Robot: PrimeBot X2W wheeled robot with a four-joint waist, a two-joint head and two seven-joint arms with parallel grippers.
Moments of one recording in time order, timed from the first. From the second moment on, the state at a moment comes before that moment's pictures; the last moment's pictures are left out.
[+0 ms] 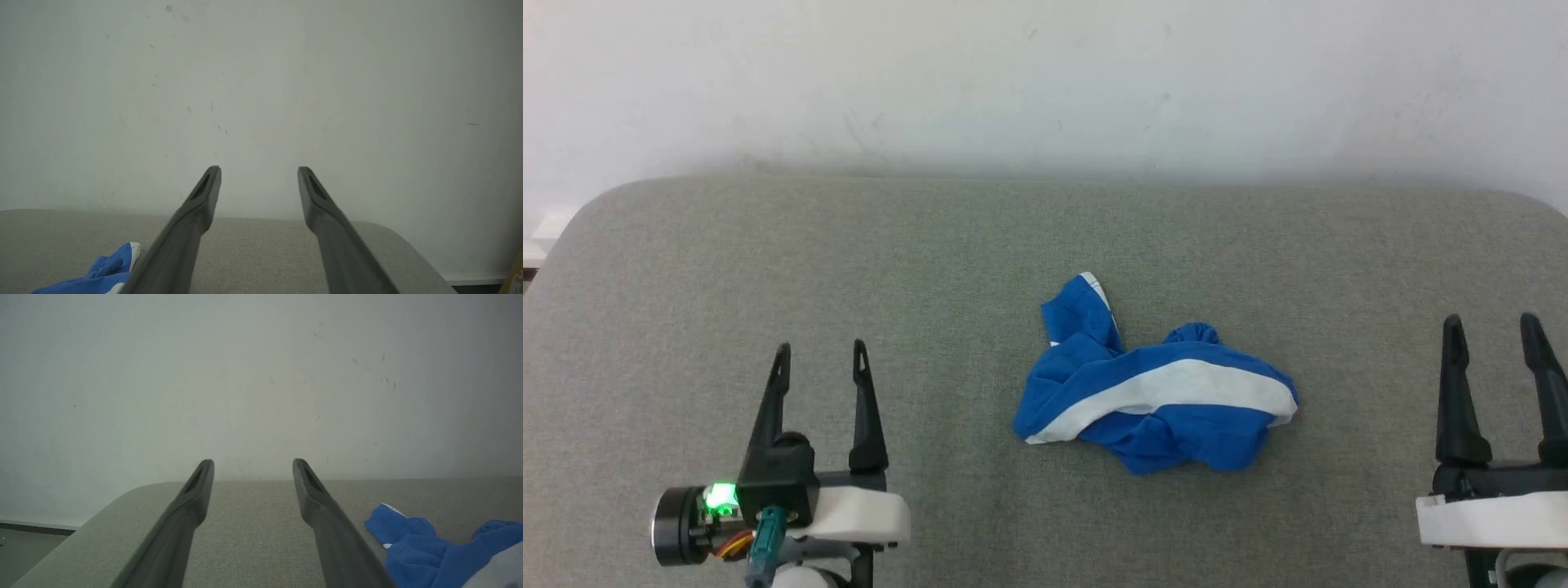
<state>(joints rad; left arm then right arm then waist) -0.05 0.28 -0.32 -0.02 -0.21 0.42 -0.26 0.06 -0.05 -0.17 -0.14 0.10 0.13 -0.26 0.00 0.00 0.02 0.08</state>
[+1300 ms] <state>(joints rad) -0.02 0.10 -0.13 0.00 -0.04 0.21 -0.26 -0.42 -0.71 0.69 0.17 0.40 0.13 0.18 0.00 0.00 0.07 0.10</state>
